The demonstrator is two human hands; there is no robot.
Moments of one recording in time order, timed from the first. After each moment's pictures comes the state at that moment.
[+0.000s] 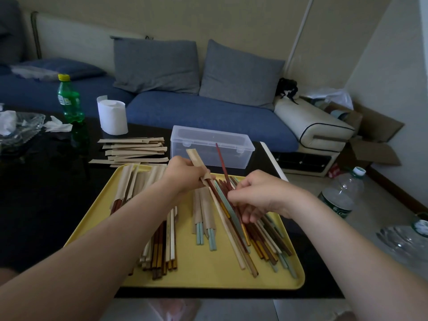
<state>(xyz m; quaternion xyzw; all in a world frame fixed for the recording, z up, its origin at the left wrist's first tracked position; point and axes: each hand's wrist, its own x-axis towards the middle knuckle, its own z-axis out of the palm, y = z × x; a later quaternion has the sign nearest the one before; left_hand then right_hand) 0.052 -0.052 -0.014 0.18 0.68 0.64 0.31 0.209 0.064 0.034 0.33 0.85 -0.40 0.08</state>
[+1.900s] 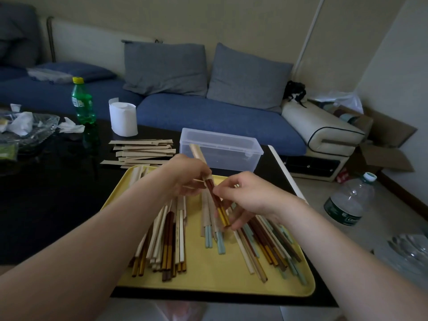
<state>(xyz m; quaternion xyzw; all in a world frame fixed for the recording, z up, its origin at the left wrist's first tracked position) 0.035 -0.068 0.011 0.17 0.75 0.54 0.34 0.192 0.031 0.032 0.27 0.82 -0.50 0.05</state>
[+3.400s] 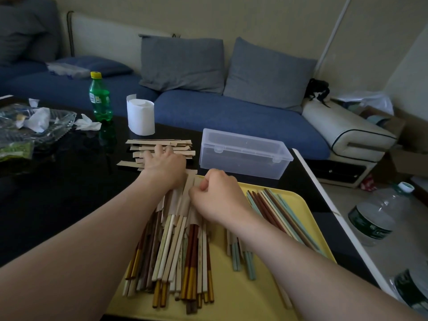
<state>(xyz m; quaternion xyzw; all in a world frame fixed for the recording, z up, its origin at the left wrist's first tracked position) -0.074 -0.081 -0.030 0.32 0.95 -0.03 0.02 0.089 -0.023 -0.010 0.25 0.92 -0.29 -0.08</state>
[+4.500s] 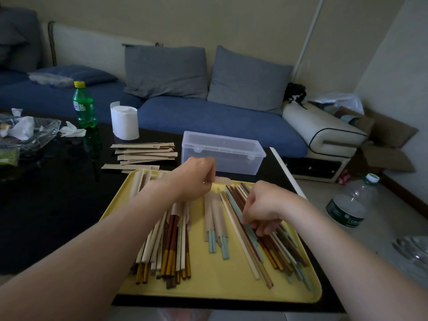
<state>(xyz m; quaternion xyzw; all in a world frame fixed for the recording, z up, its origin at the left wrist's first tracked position) 0.014 -0.064 -0.007 0.54 0.81 0.22 0.05 0.183 0.056 0.028 0.41 0.87 -0.23 0.15</state>
